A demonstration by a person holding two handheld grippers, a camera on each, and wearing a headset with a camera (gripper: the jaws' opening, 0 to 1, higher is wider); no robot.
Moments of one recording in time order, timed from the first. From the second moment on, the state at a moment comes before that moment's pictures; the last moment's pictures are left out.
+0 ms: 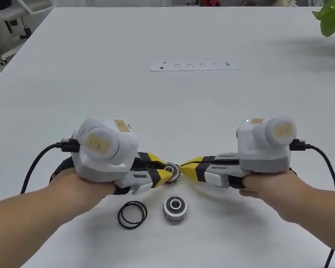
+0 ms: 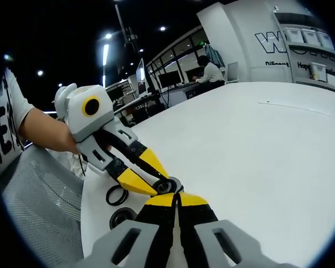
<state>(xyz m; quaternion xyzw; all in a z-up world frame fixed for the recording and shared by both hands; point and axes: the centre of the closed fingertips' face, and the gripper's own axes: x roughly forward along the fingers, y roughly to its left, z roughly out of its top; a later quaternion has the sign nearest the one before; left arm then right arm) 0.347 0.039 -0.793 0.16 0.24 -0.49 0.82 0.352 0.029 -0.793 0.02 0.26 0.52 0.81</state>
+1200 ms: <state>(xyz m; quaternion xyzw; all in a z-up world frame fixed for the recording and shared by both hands) 0.347 0.038 -0.793 0.16 0.25 -0.48 0.82 0.346 0.040 -0.788 0.01 0.26 0.54 0.80</state>
